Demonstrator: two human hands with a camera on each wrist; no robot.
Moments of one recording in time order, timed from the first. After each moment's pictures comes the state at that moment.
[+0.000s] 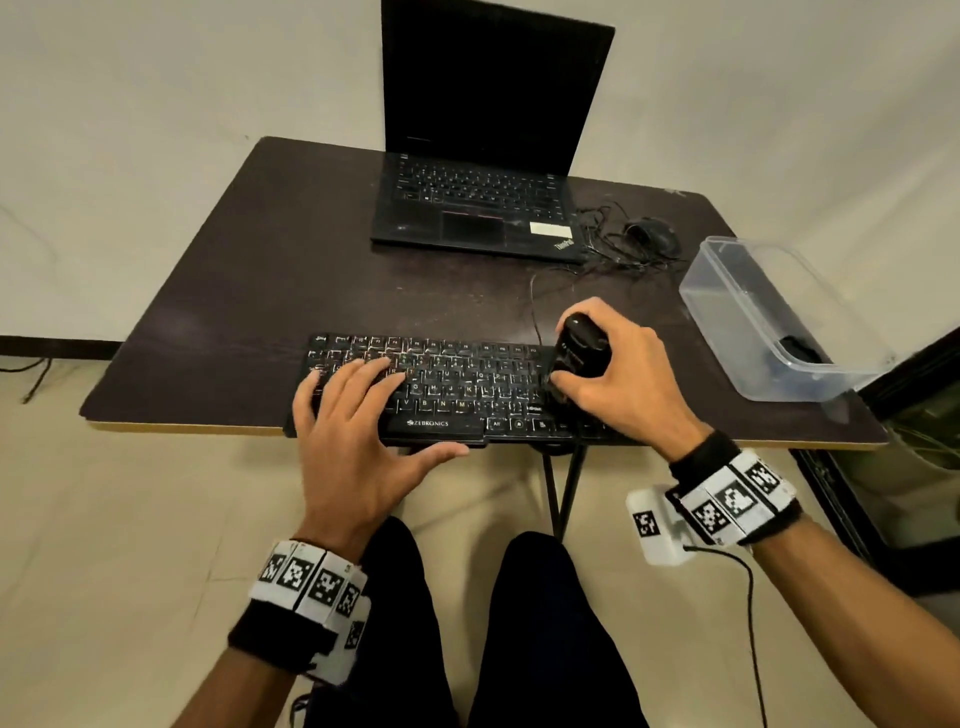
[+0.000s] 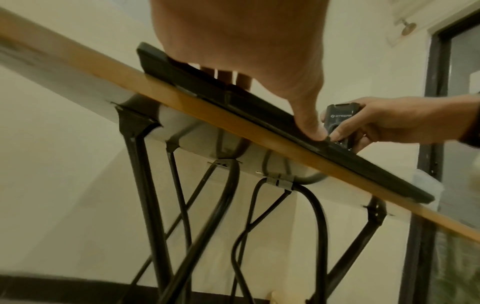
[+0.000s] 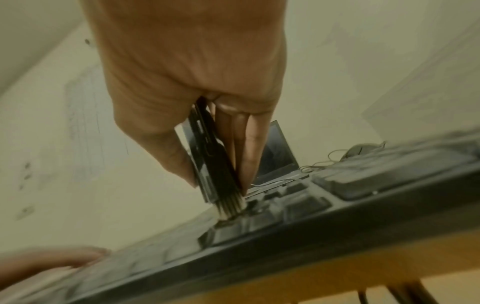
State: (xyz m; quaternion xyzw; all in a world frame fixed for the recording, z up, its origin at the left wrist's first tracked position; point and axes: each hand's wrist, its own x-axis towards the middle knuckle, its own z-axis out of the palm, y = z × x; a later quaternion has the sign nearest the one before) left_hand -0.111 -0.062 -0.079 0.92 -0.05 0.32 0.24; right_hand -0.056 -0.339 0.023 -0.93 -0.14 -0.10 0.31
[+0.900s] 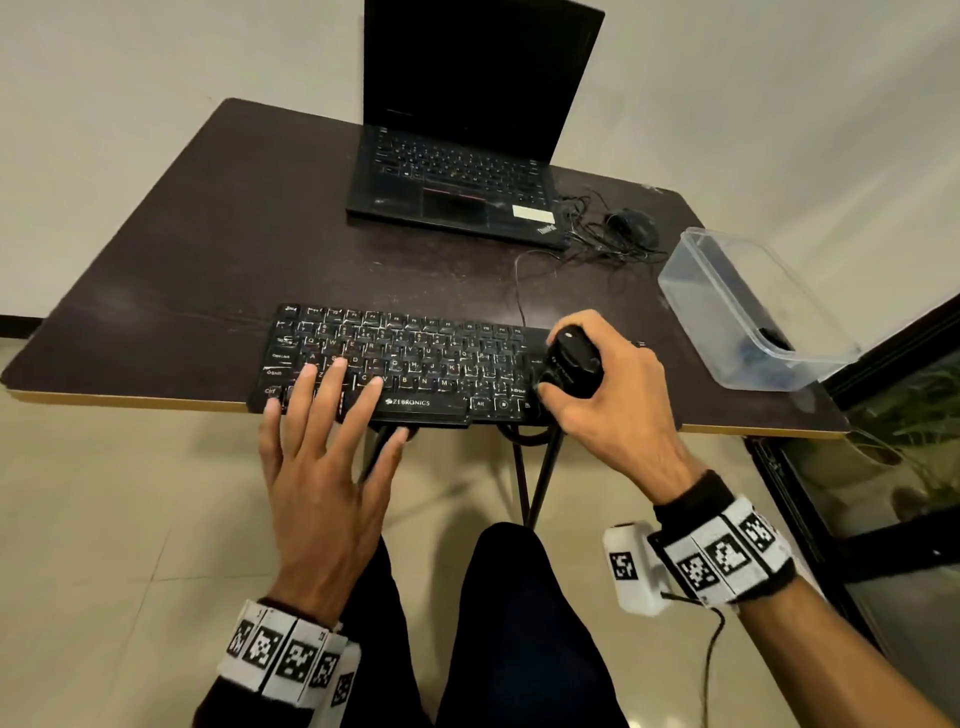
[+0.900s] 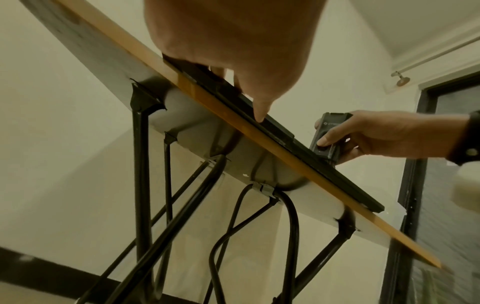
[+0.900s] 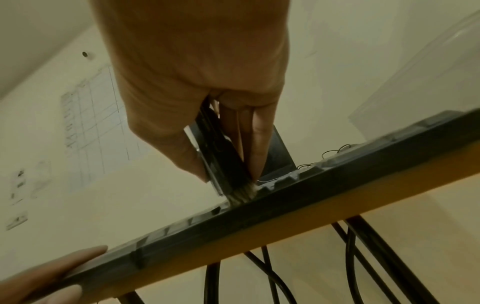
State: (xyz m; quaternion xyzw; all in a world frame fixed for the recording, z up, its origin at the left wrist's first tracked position) left_hand -0.155 -0.075 -0.109 0.90 -0.01 0.34 0.25; right_hand -0.097 -0.326 0.009 -0.94 -0.11 -0.16 0.29
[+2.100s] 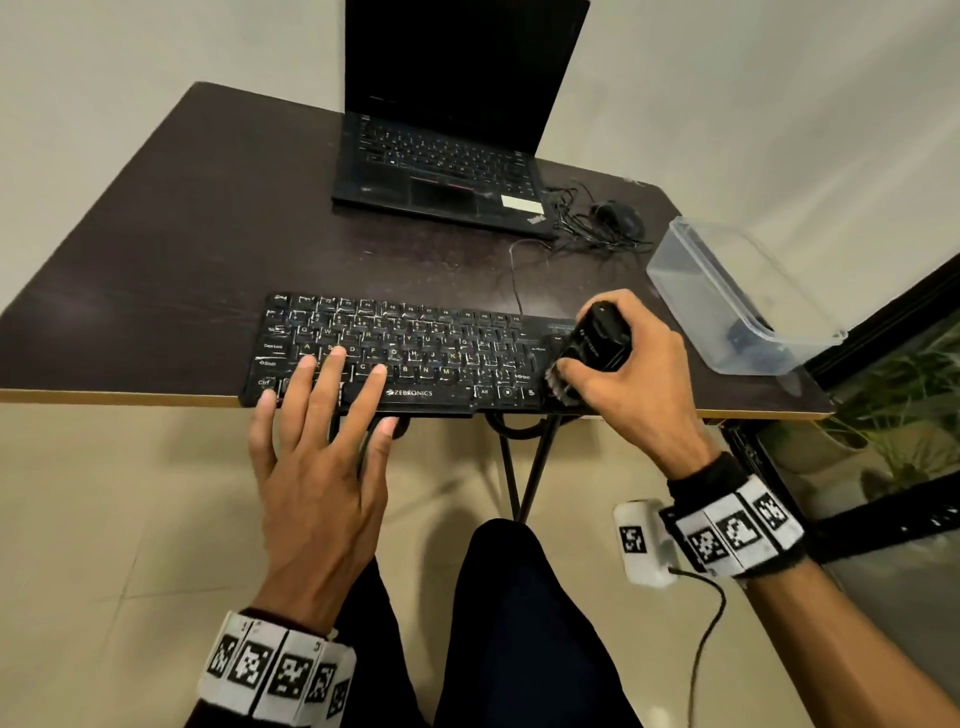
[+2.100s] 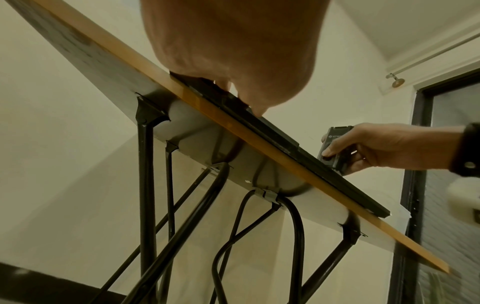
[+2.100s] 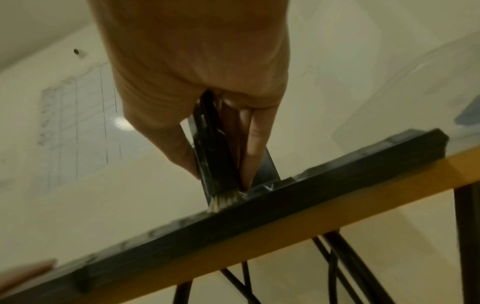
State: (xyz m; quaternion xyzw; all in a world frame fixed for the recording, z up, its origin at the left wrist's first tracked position) left_hand -0.160 -0.068 -0.106 0.93 -0.01 0.30 0.22; right_hand -0.100 -0.331 0.012 -0.93 -0.05 -0.18 0.32
